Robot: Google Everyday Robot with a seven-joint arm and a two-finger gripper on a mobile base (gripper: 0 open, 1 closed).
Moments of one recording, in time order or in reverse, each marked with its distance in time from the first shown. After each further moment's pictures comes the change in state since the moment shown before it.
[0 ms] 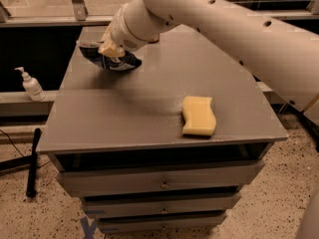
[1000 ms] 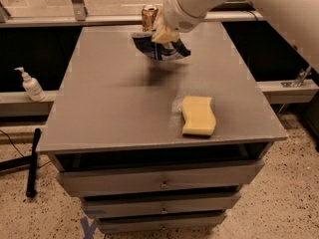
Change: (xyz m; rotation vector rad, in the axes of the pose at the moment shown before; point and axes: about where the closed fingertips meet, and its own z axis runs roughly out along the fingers) arm 0.090 -0.040 -0.106 0.038 0.257 -0.141
